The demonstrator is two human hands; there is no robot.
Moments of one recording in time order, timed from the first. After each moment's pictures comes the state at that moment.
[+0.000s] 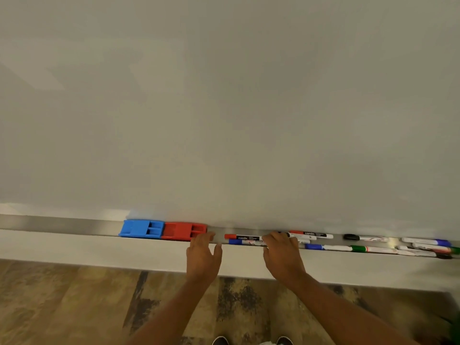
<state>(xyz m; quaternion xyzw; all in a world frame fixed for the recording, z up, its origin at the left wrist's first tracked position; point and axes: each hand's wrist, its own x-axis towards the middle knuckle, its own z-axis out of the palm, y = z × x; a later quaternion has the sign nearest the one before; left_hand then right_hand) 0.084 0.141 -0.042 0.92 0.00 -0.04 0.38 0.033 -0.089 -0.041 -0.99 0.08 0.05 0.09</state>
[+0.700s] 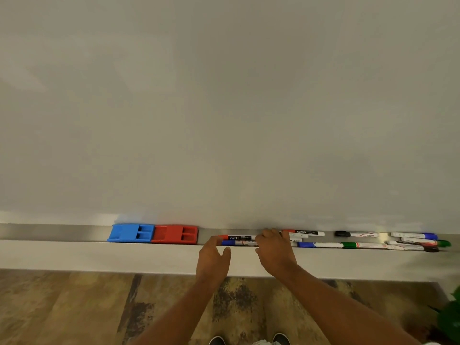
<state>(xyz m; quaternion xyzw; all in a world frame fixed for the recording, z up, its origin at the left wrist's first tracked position) 0.076 0.096 -0.038 0.89 0.03 -0.14 0.44 0.047 -0.098 -0.046 -1.00 0.04 0.06 0.02</state>
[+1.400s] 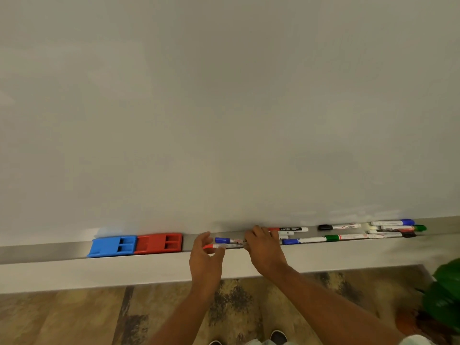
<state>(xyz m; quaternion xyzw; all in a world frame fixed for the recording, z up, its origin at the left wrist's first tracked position) 0.059 0.068 -0.010 0.80 0.10 -0.09 0.59 0.039 -0.109 -0.043 -0.99 0.06 0.03 0.08</state>
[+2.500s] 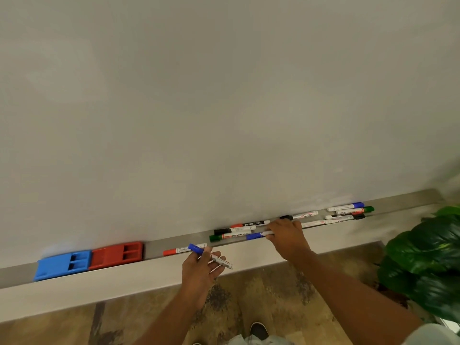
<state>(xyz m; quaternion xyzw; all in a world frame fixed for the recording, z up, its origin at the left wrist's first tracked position) 0.029 0.003 -0.020 0.59 0.22 -0.29 0.72 -0.028 -0.267 -0.026 -0.98 0.17 0.10 0.03</state>
